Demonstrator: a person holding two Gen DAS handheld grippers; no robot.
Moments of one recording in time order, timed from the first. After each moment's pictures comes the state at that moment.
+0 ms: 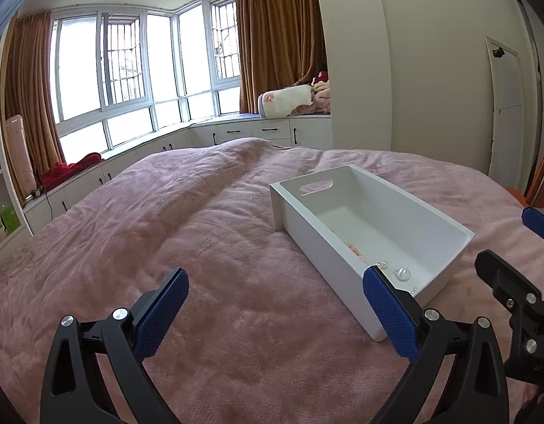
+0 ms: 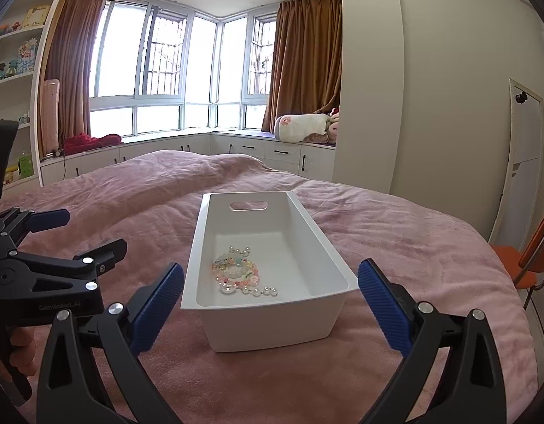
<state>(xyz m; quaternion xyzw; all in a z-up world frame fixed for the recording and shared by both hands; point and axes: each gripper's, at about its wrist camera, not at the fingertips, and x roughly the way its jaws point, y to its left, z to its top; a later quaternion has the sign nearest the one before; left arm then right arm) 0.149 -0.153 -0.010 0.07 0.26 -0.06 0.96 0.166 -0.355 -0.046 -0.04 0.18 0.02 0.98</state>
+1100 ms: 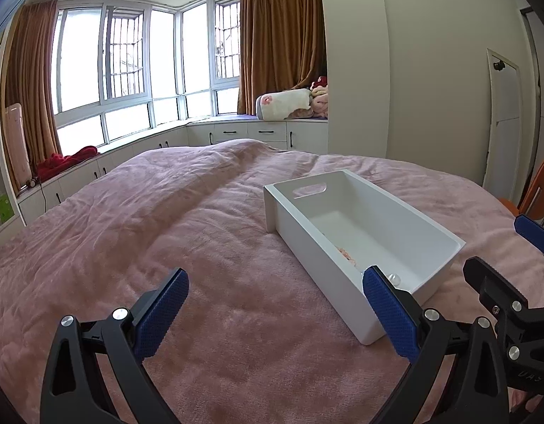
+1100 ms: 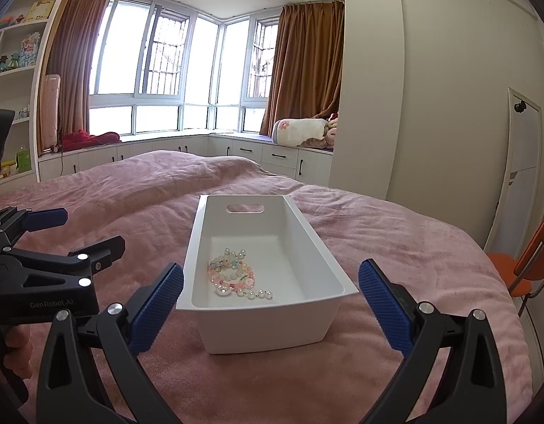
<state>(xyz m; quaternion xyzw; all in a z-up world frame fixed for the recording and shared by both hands) 0.144 -0.151 -0.010 0.04 0.25 -0.07 0.96 0.165 -0.353 -0.045 -0.05 0.17 0.01 0.98</state>
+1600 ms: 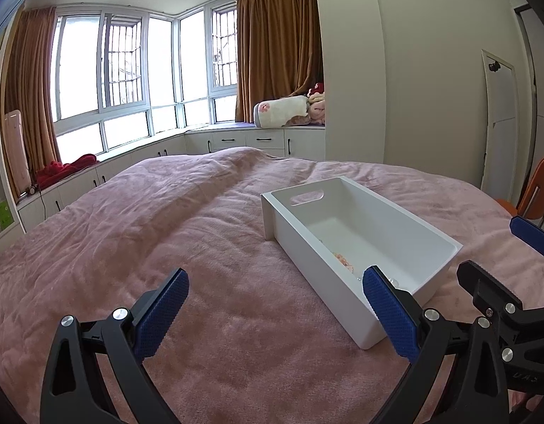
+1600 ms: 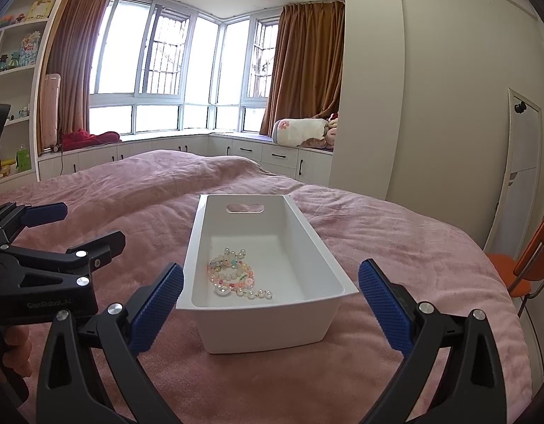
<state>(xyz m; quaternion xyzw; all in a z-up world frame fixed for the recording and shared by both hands) 0.140 -0.153 -0.008 0.05 0.24 -0.07 0.97 0.165 -0.352 -0.045 -0.05 0.17 0.01 0.98</state>
